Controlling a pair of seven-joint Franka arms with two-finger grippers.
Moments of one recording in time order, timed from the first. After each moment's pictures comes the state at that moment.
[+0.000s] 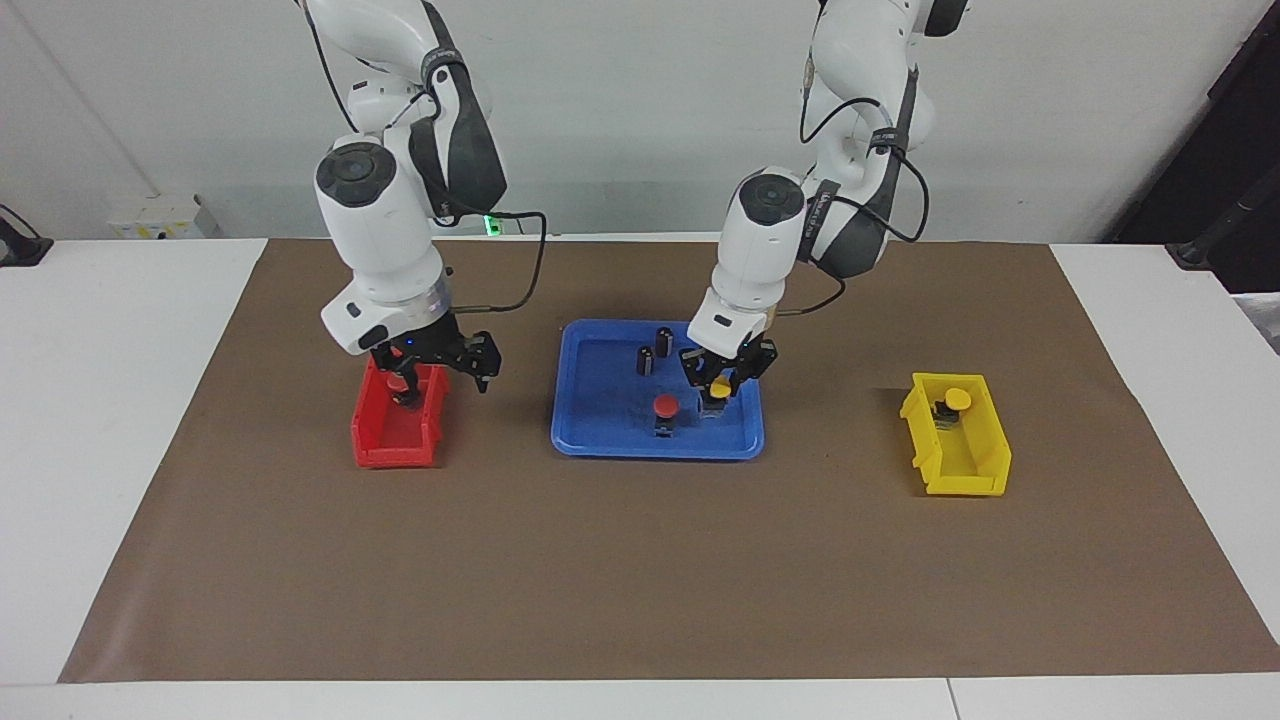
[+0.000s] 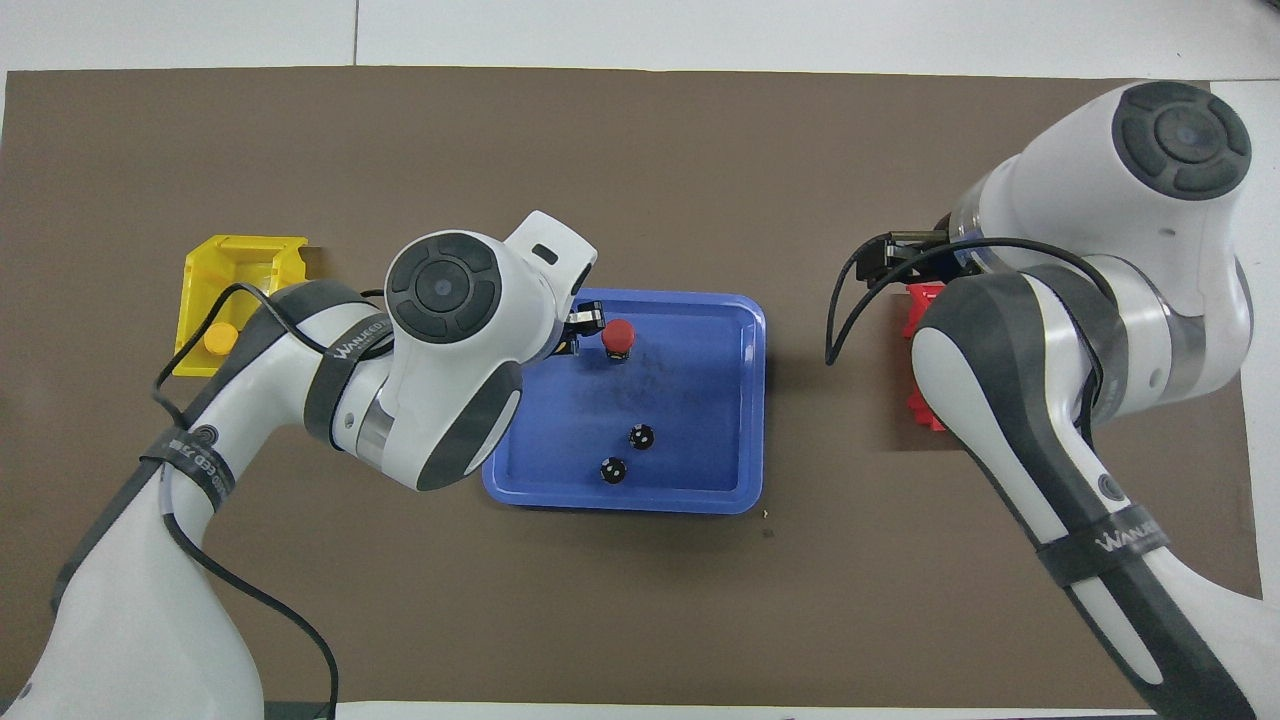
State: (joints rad) left arm -0.65 0.25 0.01 -1.89 -0.02 2.24 -0.70; right arm 0.12 0.12 0.03 -1.91 0.00 2.03 0.20
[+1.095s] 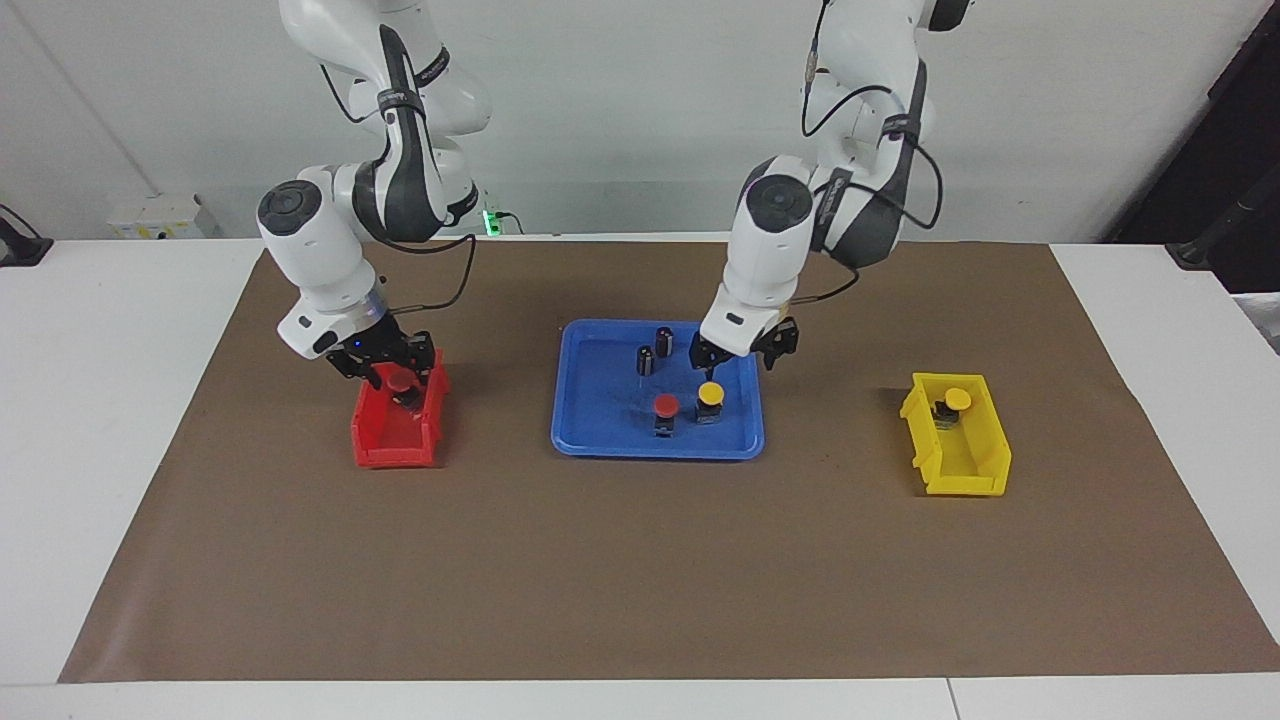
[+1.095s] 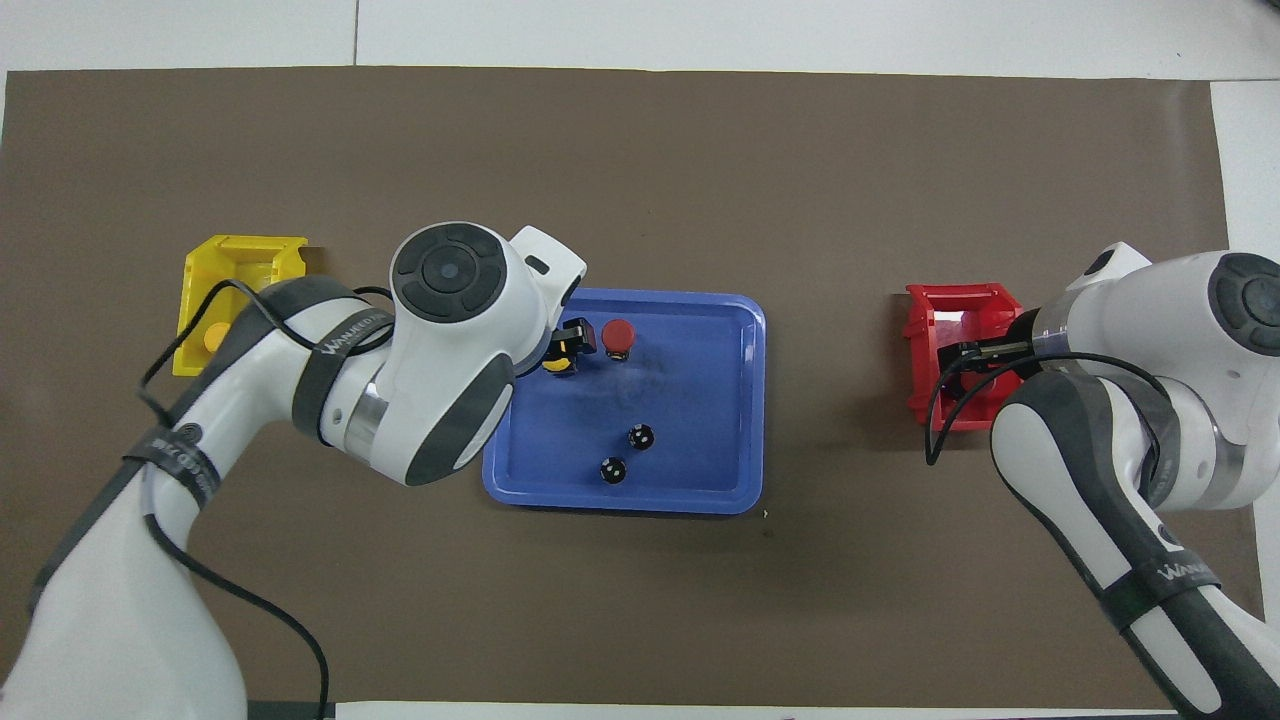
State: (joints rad) left arm -0.58 0.16 0.06 -1.79 -0.01 1.90 -0.52; right arm -0.01 0.00 0.03 -2.25 0.07 2.26 -0.09
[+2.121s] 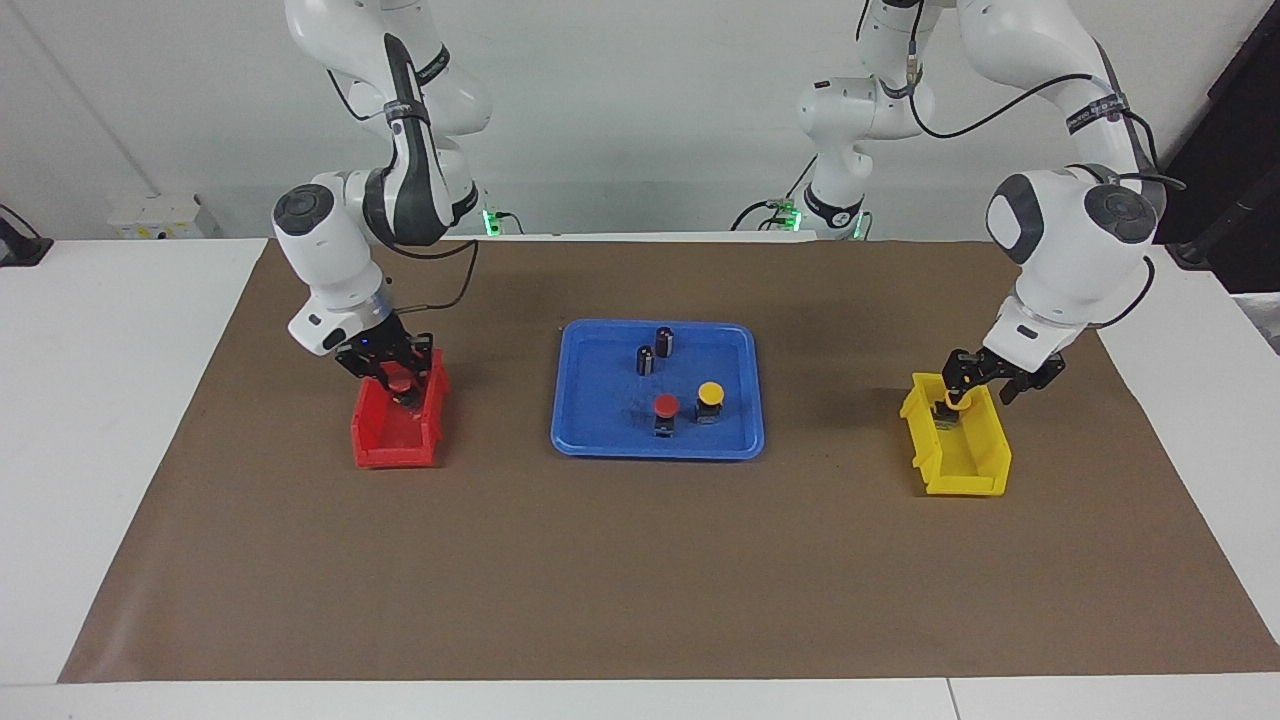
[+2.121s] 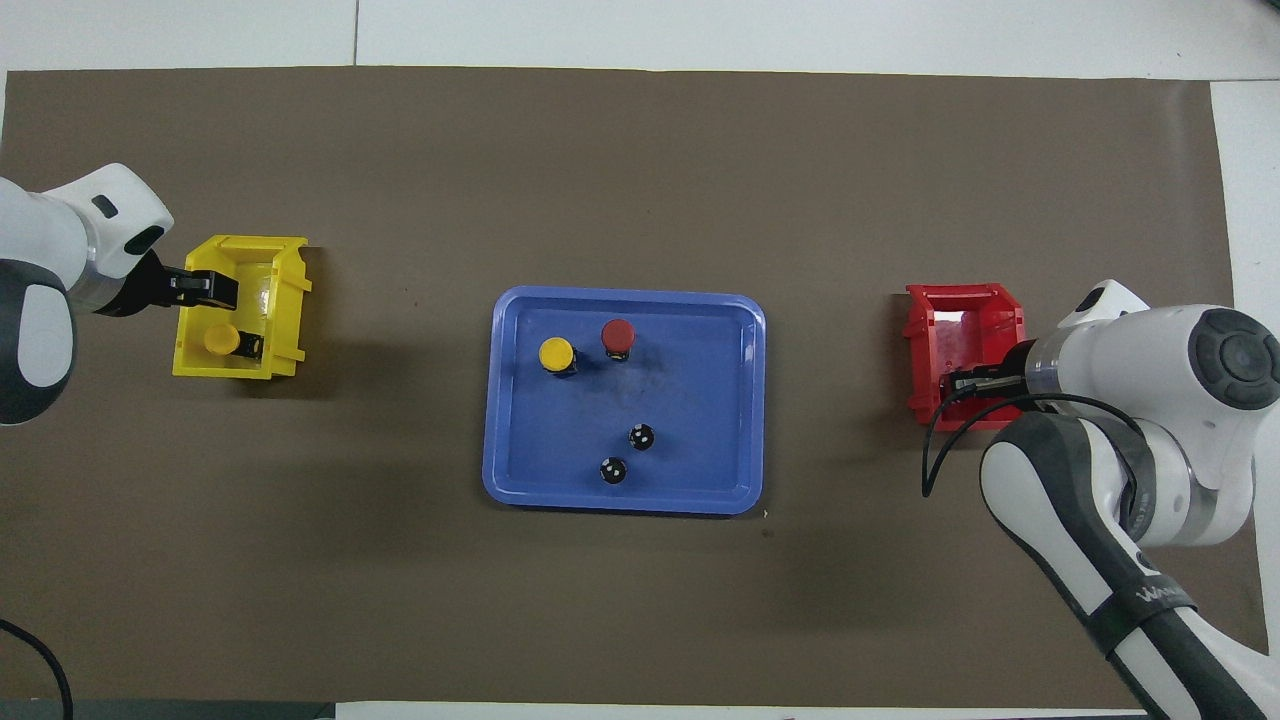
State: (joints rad) left arm -0.11 0.11 0.08 -2.00 0.02 2.17 0.10; right arm -0.01 -0.03 0.03 -2.37 0.07 2.38 -0.13
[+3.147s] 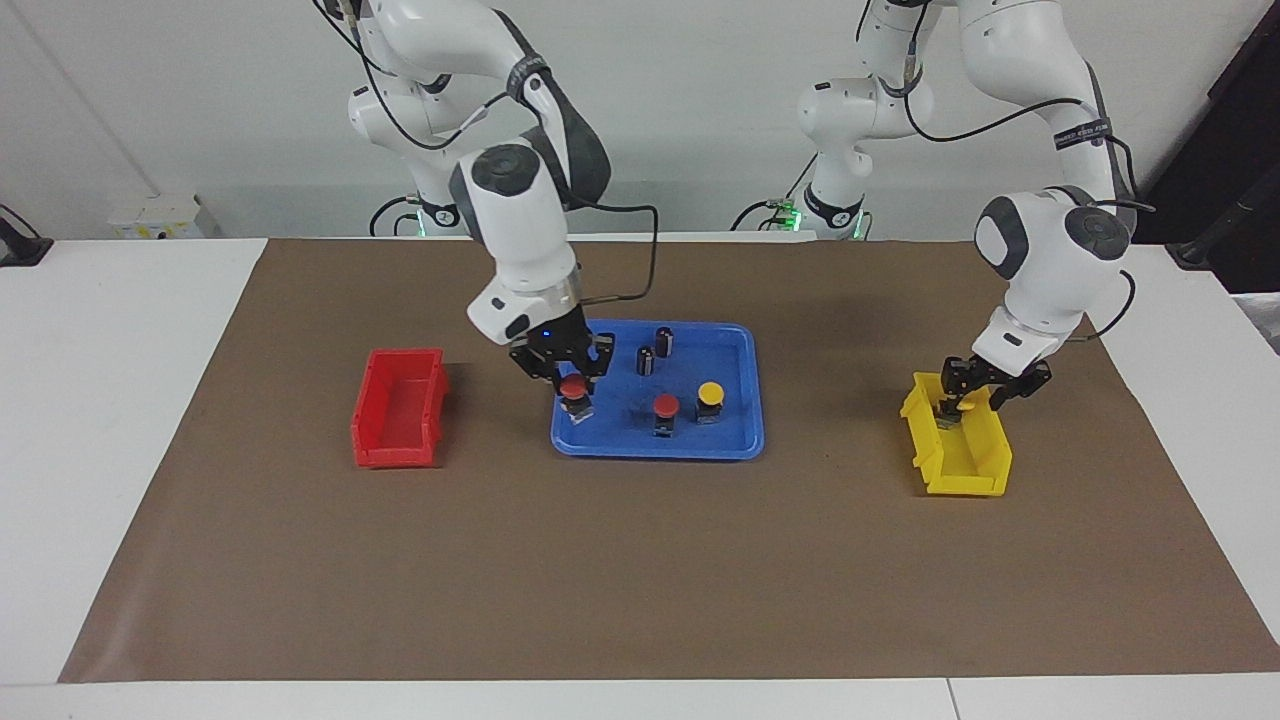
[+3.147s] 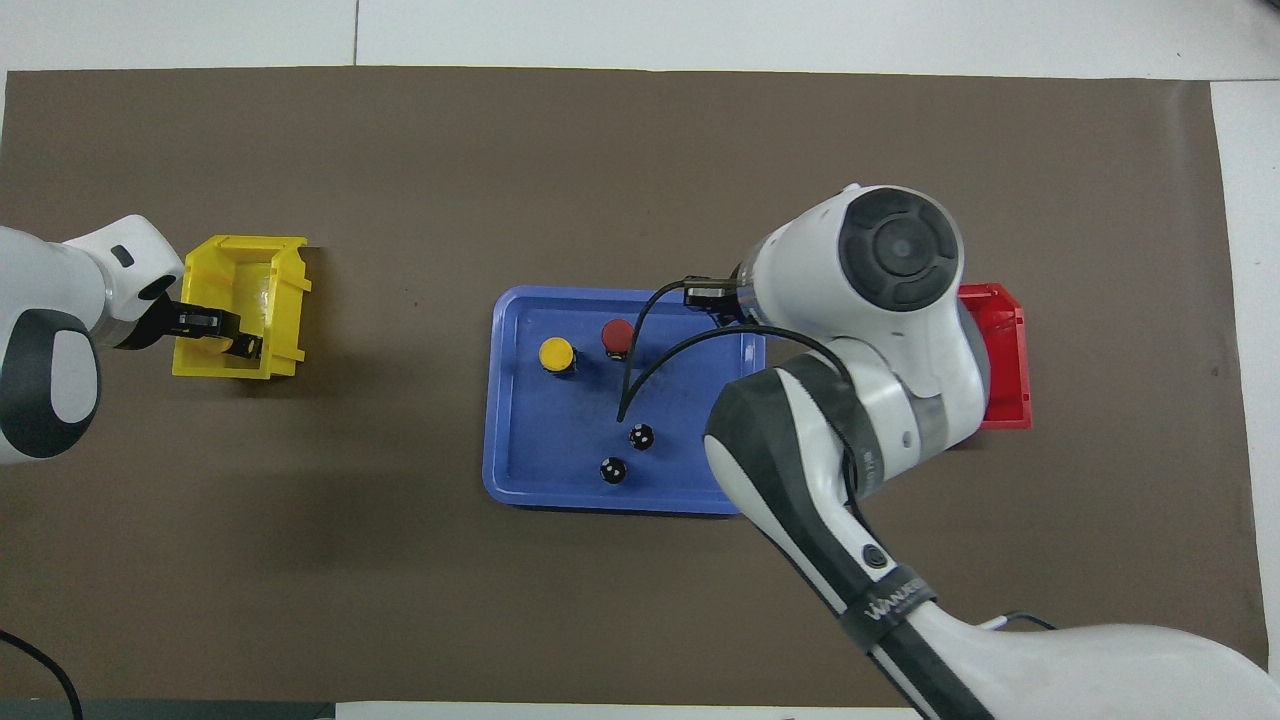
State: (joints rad) left arm -0.06 0.10 0.07 -2.12 0.02 2.29 0.19; right arm 0.44 0.26 0.05 -1.82 0.05 2.23 0.54
